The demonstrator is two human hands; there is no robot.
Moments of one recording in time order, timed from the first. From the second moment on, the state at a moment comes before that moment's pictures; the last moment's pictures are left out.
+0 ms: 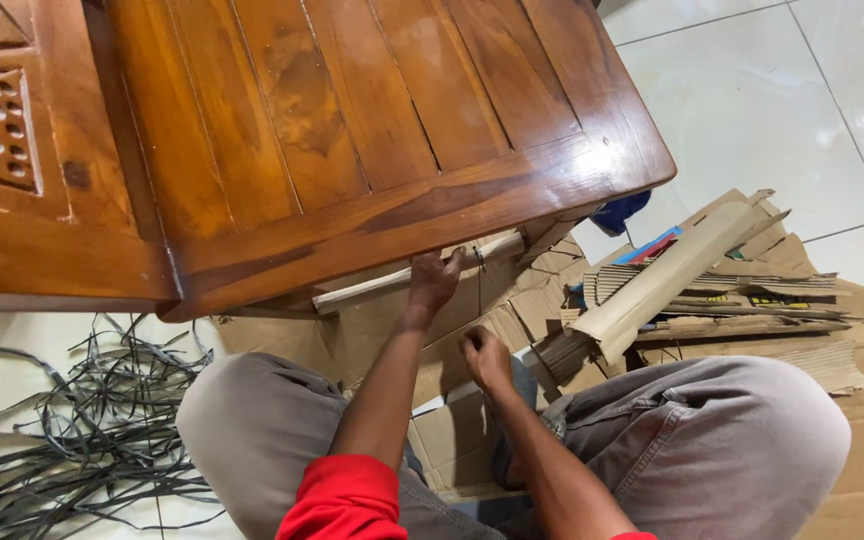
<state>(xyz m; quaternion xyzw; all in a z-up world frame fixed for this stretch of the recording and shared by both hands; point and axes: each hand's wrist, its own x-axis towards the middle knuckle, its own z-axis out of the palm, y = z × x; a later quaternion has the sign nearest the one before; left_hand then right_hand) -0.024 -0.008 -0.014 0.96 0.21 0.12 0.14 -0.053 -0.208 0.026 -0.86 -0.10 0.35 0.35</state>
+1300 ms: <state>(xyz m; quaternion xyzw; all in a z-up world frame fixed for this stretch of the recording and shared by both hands) -0.430 -0.052 0.019 0.73 0.64 -0.01 0.25 -0.283 -0.120 -0.009 -0.82 -0.35 0.43 0.16</state>
